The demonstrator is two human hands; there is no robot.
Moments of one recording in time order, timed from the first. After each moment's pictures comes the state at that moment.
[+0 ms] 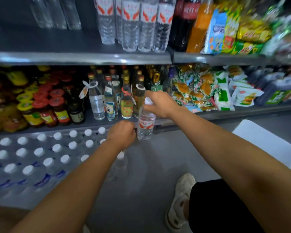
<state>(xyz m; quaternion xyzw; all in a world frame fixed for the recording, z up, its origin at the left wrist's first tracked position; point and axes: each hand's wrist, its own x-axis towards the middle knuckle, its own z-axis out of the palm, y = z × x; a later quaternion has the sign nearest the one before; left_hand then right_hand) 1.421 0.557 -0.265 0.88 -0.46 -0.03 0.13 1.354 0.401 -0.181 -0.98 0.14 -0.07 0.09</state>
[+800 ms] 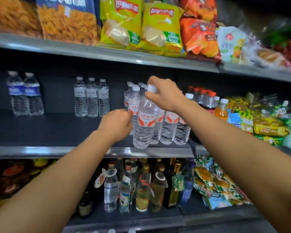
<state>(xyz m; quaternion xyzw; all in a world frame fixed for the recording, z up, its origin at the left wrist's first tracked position) 1.612 0.535 -0.010 0.86 -0.42 0.28 0.12 1.520 0.389 0.079 -0.94 0.06 -0.33 0.01</state>
